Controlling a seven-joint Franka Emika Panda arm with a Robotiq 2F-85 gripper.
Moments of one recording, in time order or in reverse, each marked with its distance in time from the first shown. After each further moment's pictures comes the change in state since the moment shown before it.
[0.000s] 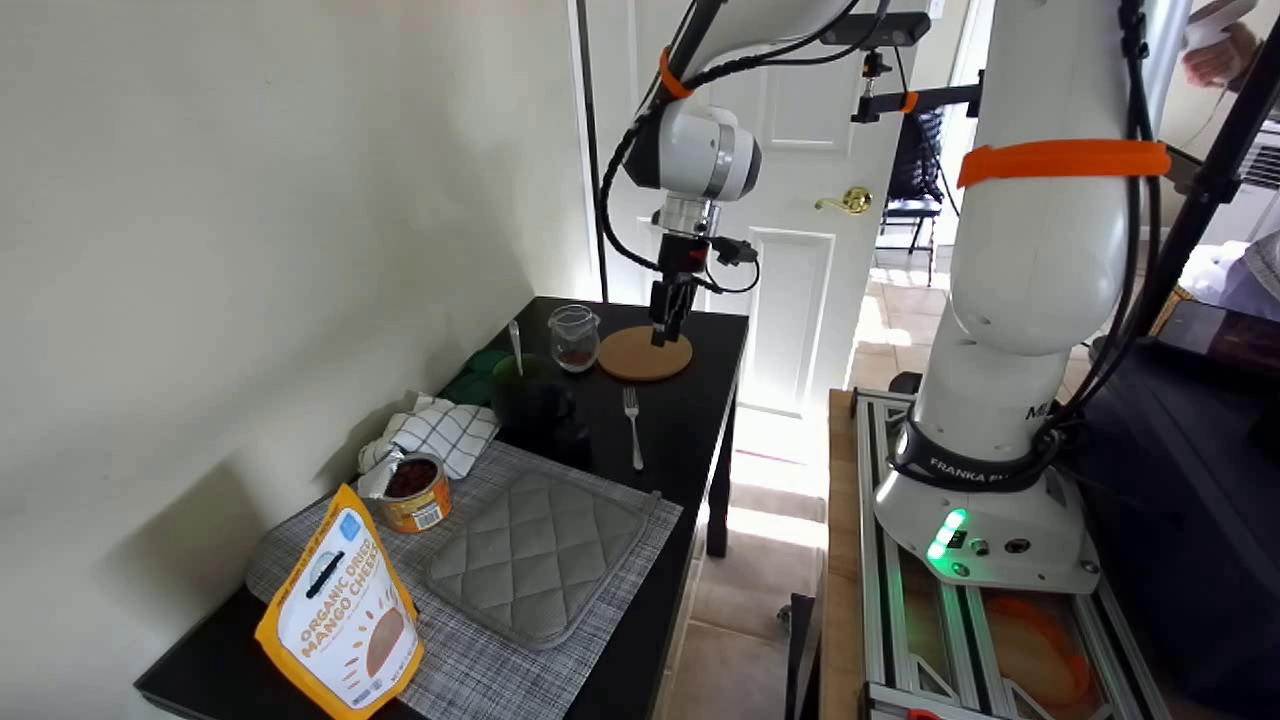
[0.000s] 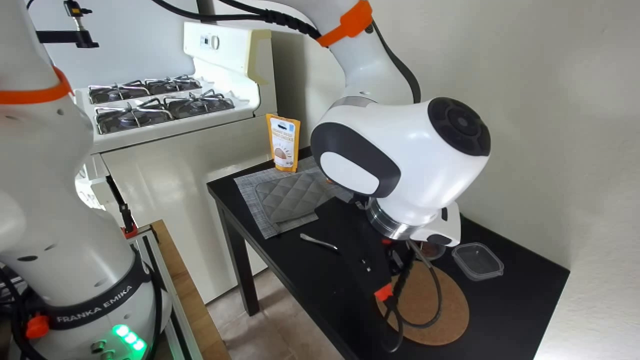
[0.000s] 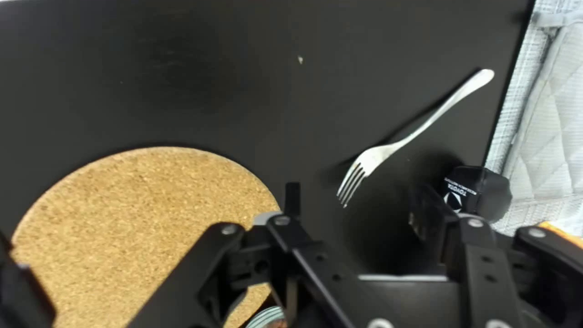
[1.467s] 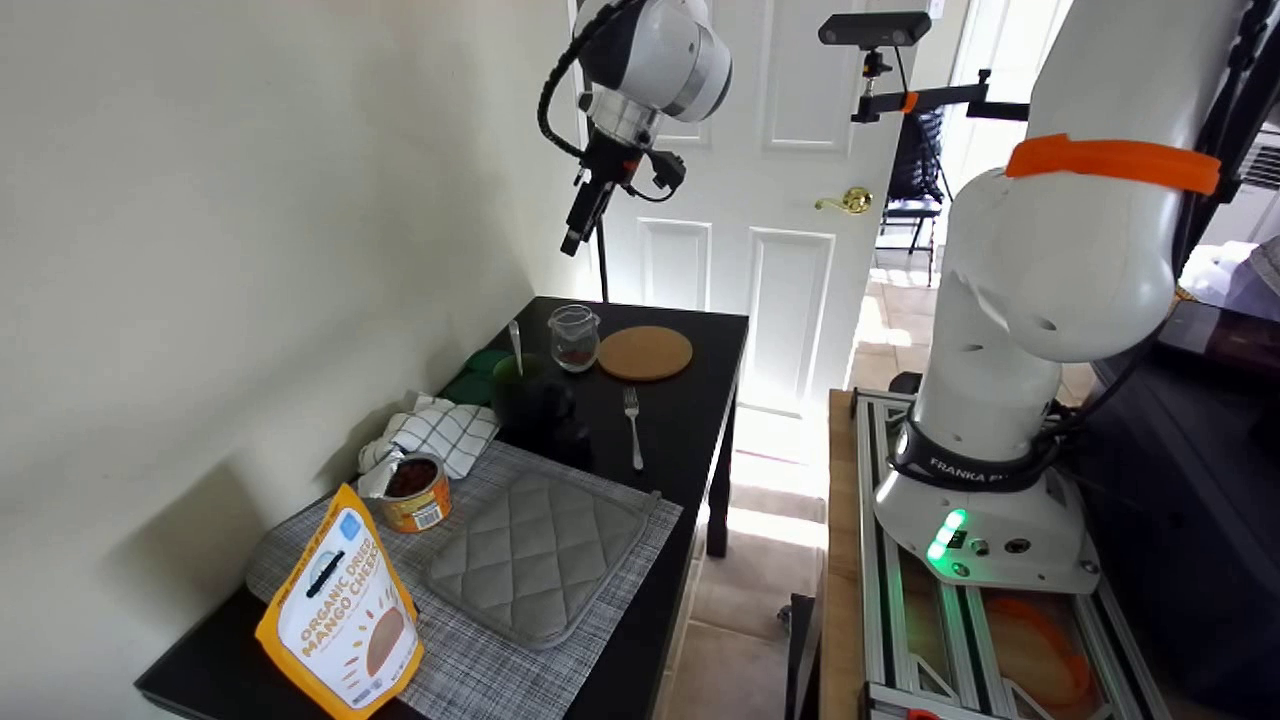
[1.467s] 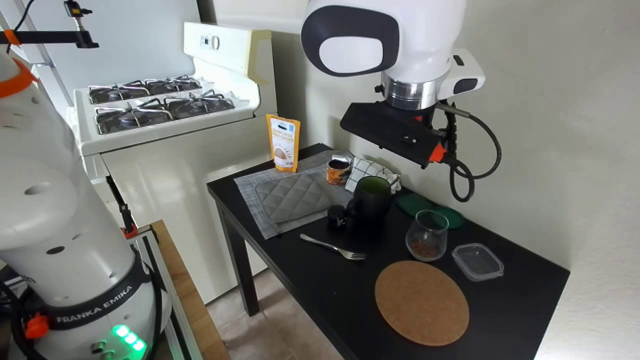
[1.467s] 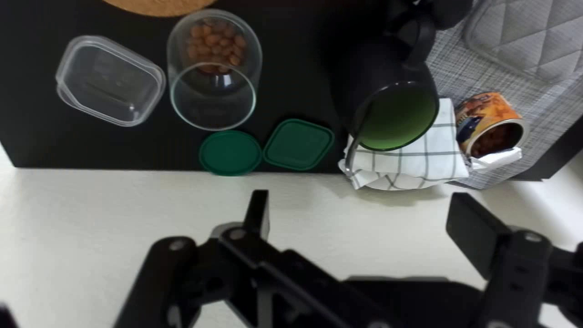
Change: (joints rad) arm 0.328 -0.269 -0.117 0.056 -0.042 0.165 -0.046
